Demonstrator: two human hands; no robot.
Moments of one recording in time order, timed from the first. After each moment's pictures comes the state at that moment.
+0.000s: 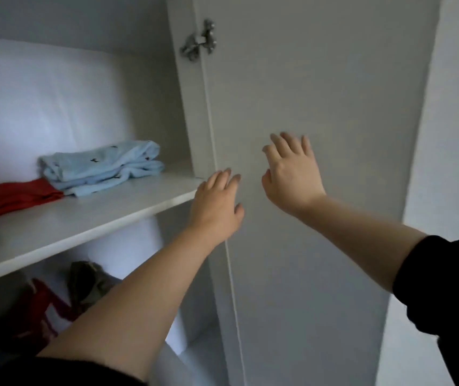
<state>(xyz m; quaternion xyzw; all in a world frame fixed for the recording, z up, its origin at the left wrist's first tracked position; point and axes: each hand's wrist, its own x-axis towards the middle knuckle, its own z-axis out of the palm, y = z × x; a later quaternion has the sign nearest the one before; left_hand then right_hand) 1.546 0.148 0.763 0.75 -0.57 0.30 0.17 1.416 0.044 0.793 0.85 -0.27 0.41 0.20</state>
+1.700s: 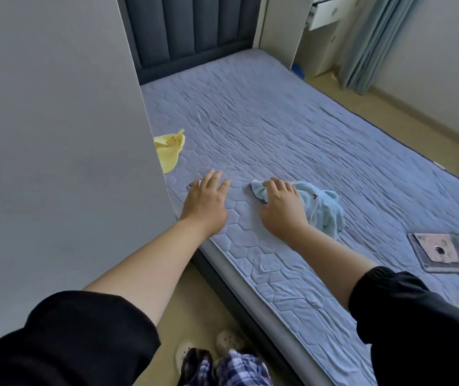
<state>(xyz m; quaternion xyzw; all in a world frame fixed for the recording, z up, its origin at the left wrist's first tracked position) 0.191 -0.179 0.379 0.19 -0.98 -0.04 -0.01 0.079 -0.035 0.389 0.40 -0.91 0.11 -0.04</state>
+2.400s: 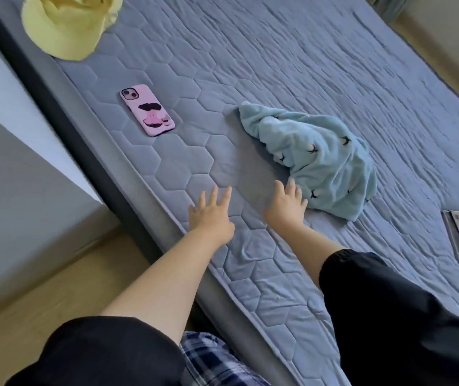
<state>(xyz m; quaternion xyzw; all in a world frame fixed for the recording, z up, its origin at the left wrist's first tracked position) 0.049 -0.121 -0.038 0.28 -0.89 -0.28 -0.23 -0.082 -0.008 -0.035 0.20 -0.96 -0.05 -0.19</state>
